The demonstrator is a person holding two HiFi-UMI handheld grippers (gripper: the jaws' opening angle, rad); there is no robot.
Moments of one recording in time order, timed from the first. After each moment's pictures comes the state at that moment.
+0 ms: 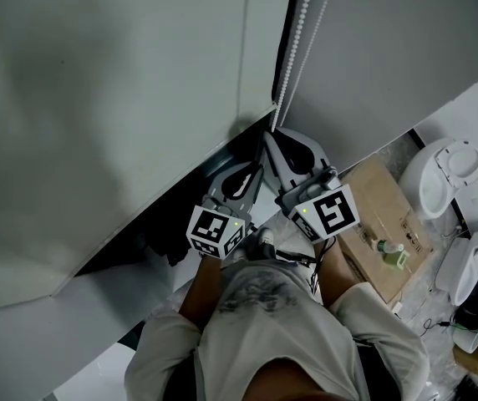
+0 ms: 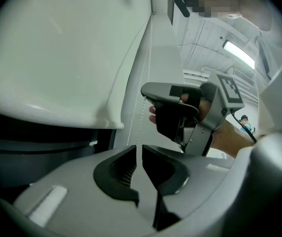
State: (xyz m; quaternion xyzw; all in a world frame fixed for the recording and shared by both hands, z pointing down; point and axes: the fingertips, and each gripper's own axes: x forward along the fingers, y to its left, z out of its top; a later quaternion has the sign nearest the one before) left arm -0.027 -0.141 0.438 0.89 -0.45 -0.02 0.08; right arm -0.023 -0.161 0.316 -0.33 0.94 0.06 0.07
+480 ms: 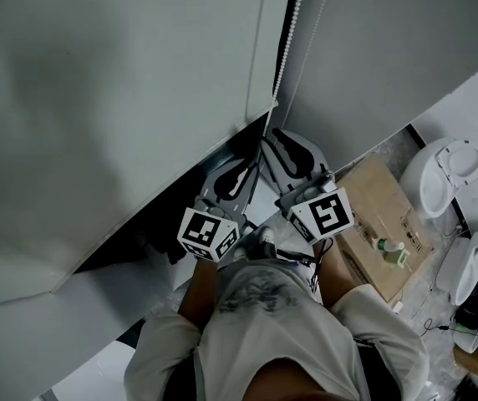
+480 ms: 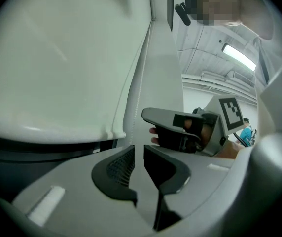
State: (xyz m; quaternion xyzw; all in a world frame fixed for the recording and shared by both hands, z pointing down) left arm -0.043 -0.128 0.415 0.88 -0.46 -0.05 0.07; right arm -0.022 -0.153 0.341 -0.35 0.94 0.06 0.03
